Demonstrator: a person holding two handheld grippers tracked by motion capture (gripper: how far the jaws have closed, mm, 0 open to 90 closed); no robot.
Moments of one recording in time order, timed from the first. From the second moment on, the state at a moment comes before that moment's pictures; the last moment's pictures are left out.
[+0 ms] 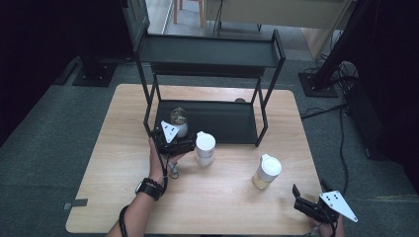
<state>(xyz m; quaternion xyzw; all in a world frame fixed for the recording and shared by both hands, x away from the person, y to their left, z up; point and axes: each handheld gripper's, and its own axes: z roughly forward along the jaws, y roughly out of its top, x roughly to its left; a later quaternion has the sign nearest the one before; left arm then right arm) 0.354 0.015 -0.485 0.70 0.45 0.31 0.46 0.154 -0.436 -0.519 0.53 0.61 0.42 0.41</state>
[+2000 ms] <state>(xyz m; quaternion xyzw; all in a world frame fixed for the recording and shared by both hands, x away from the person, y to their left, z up) 0.314 0.046 -0.506 0.69 0.46 0.30 0.47 0.155 -0.435 -0.519 0.53 0.61 0.42 0.41</state>
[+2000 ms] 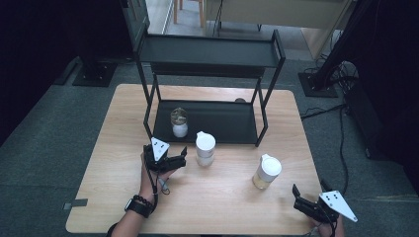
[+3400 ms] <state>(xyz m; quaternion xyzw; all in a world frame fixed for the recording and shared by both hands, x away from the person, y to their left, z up) 0.287 0.070 -0.507 0.69 0.46 0.29 0.48 0.155 -0.435 -0.519 0.53 0.61 0.41 0.42</state>
